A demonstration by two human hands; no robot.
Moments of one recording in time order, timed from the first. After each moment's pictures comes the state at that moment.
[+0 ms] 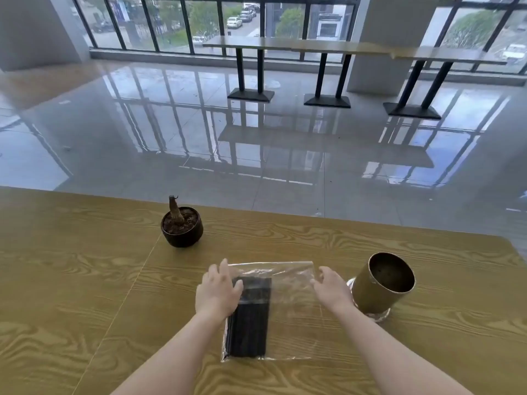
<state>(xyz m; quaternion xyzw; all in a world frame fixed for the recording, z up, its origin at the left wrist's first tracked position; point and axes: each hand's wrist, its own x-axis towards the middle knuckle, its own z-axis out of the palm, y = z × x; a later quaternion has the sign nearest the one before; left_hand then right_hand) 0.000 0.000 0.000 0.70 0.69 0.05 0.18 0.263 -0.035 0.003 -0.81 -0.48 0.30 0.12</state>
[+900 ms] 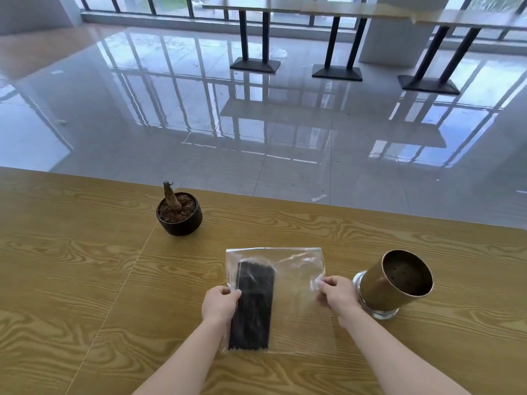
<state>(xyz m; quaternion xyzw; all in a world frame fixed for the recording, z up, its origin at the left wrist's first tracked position) 0.004 -0.007 -0.057 0.38 0.78 0.18 0.47 0.272 -0.034 -0.046 -0.78 -0.22 0.48 0.34</state>
